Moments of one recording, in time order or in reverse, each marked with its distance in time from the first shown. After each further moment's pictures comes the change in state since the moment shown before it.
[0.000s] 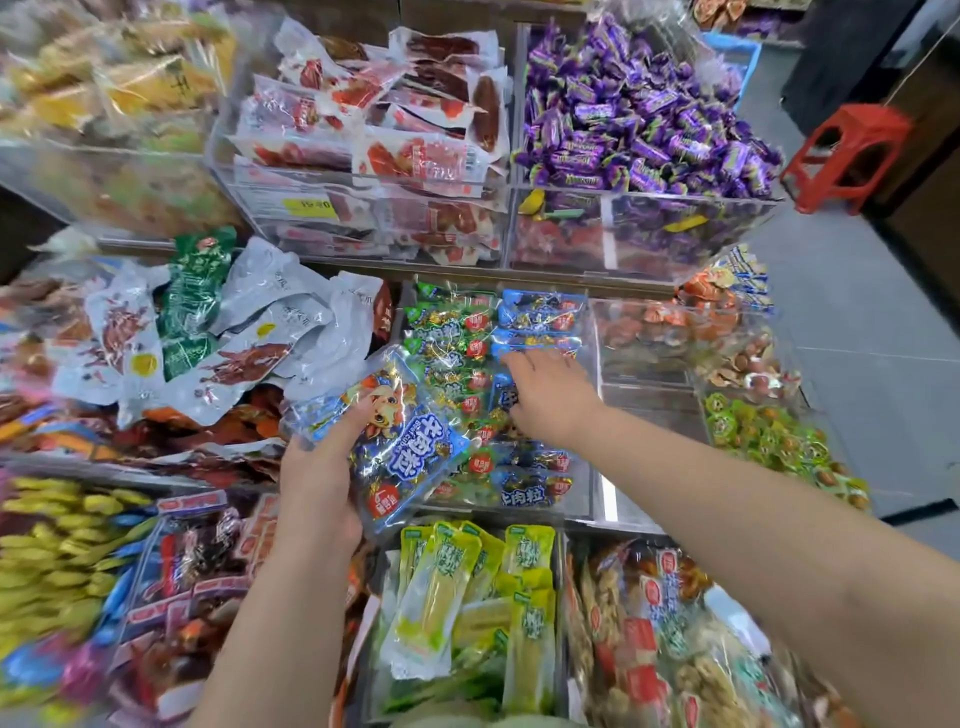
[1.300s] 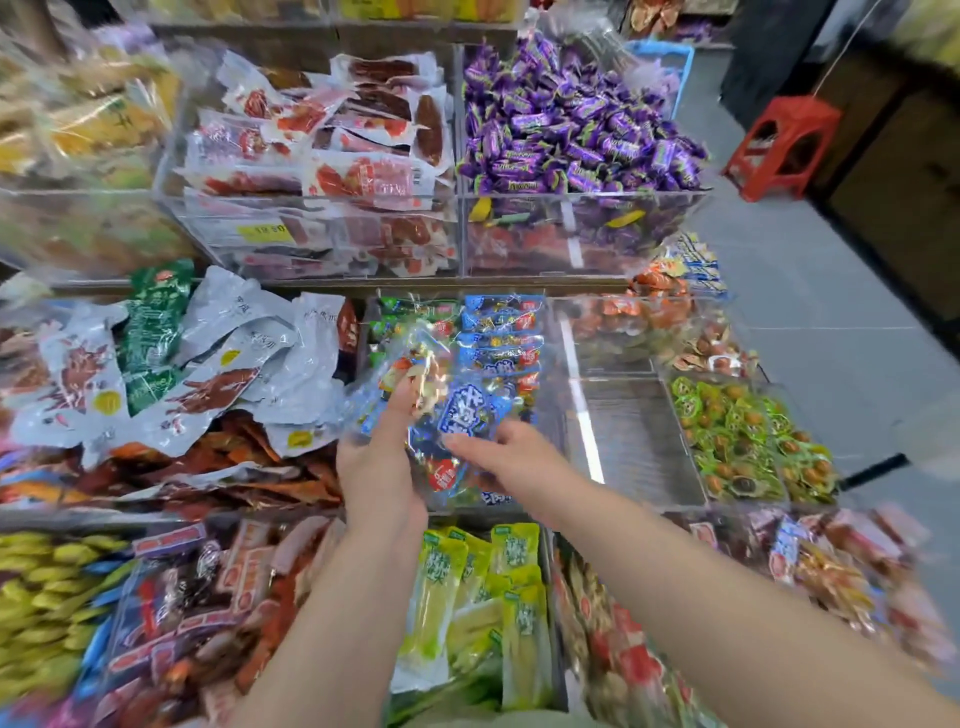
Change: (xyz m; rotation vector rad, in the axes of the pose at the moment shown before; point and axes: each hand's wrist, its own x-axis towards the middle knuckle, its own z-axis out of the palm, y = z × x) left_hand -0.020 -0.030 0.057 -0.093 -0.003 -0.002; right_hand -0.079 -0.059 -0.016 1.416 -0.105 0.475
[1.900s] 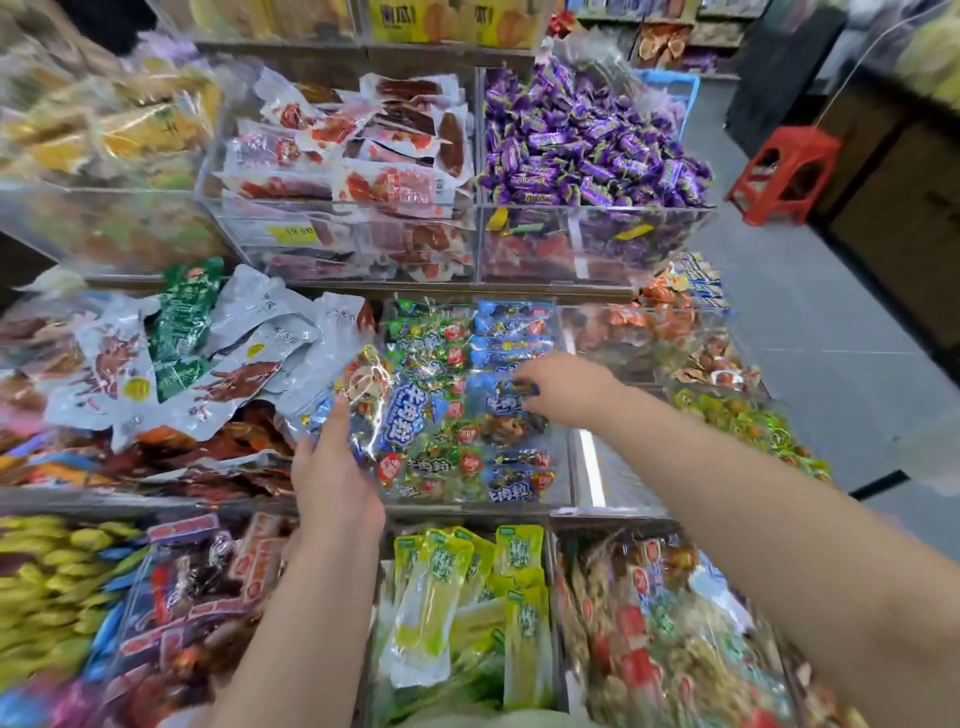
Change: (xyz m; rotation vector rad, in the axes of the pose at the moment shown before) left_hand 0.014 0.026 -0.041 -0.067 0.091 0.041; right_hand 0.046 -0.047 -0.064 -1.418 0.043 -0.321
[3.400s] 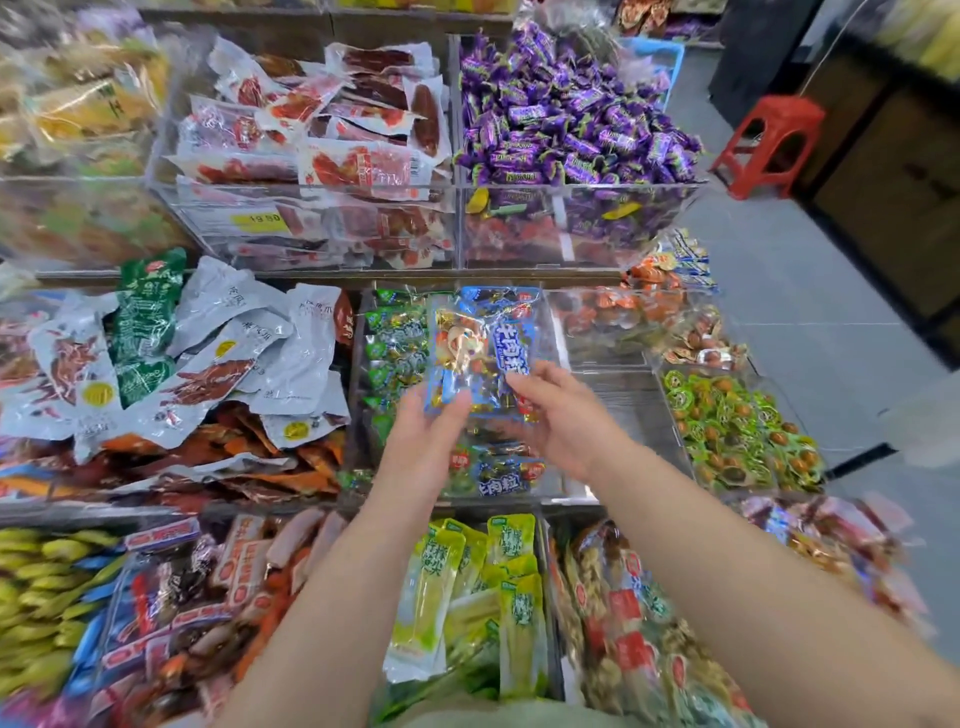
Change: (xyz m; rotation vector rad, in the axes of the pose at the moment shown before) left_hand -0.018 -0.041 0.032 0.546 -0.647 0.090; right_hand -0.042 -0.028 0.030 2.082 0.132 0.287
